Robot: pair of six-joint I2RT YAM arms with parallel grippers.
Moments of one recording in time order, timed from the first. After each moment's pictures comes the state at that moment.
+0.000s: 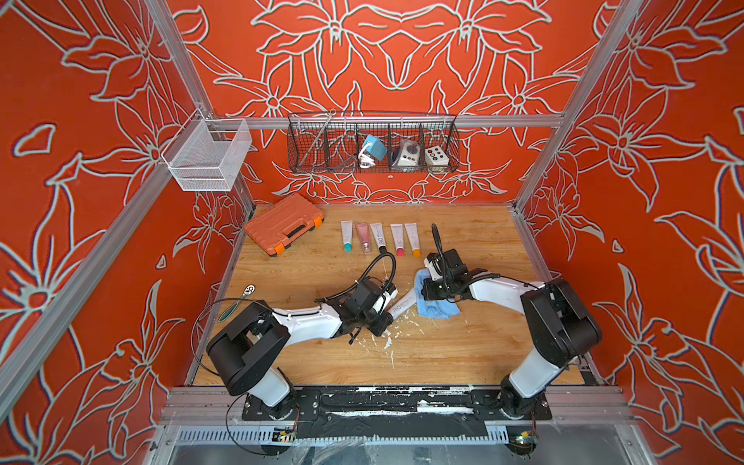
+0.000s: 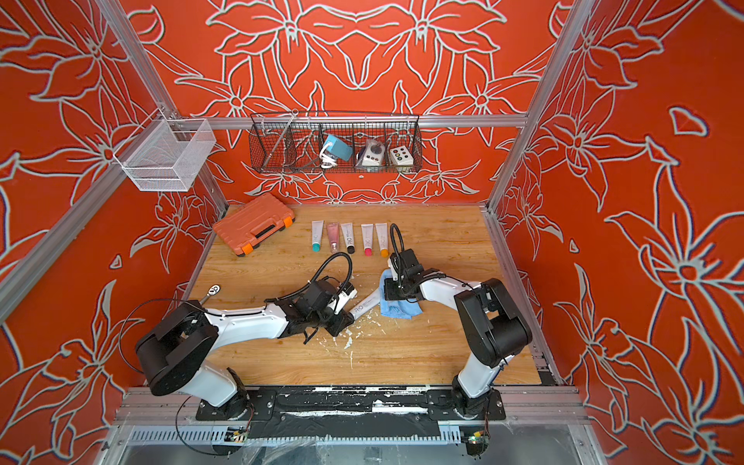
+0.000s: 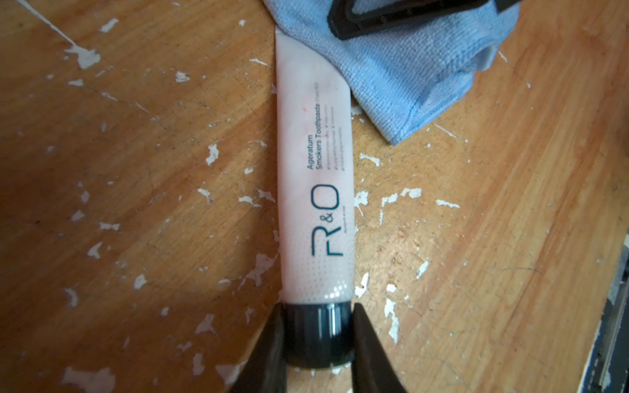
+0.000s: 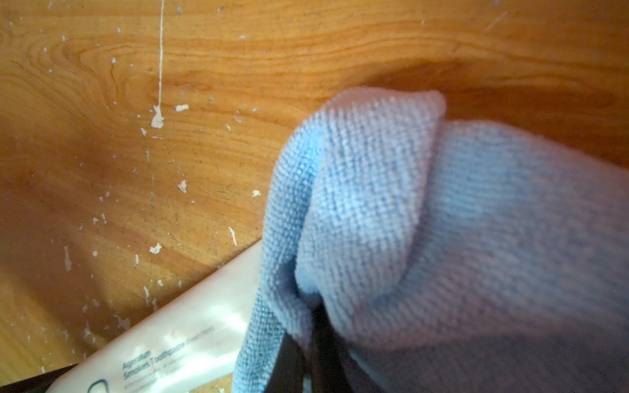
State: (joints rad) left arm -0.75 1.54 0.67 -0.01 0.20 -0.16; right arm 0.48 1.68 0.87 -0.24 -0.25 0.32
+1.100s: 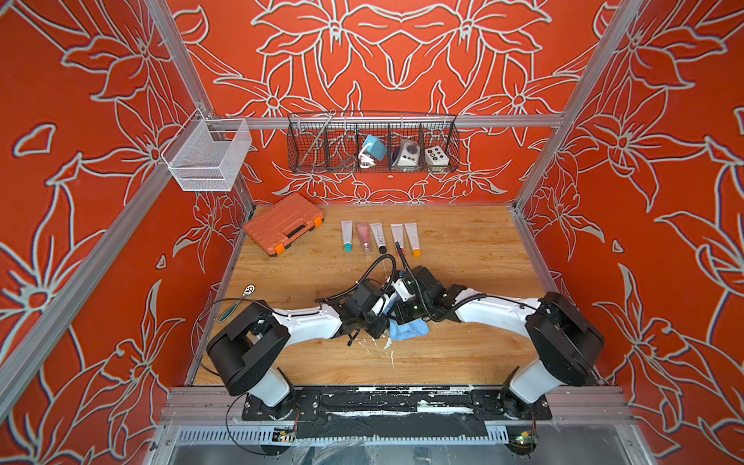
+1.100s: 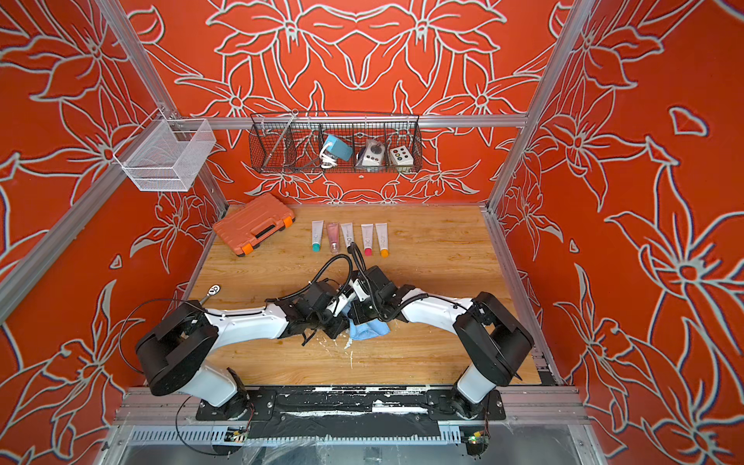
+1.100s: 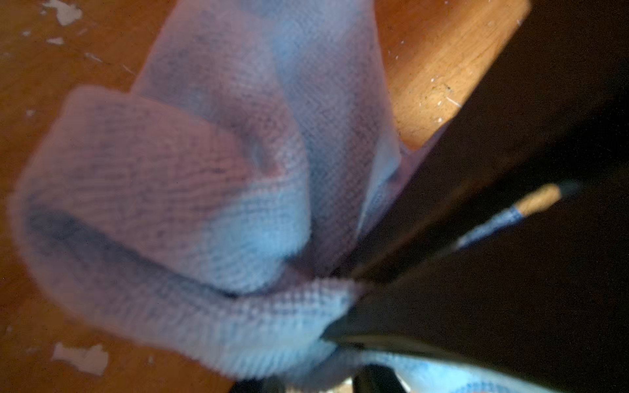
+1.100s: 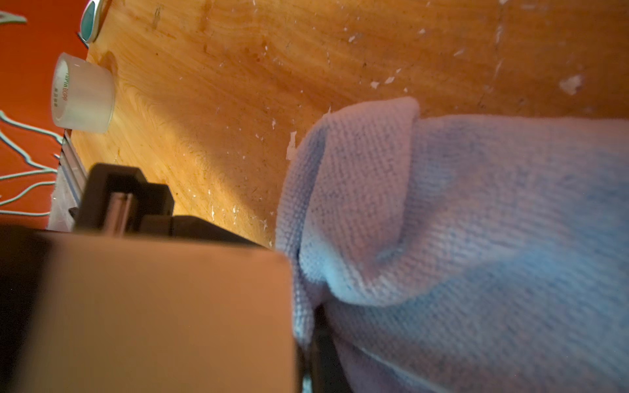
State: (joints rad) left arm -0.75 1.54 0.67 -0.05 0.20 -0.16; right arm 0.81 1.59 0.83 -0.17 -0.39 0.44
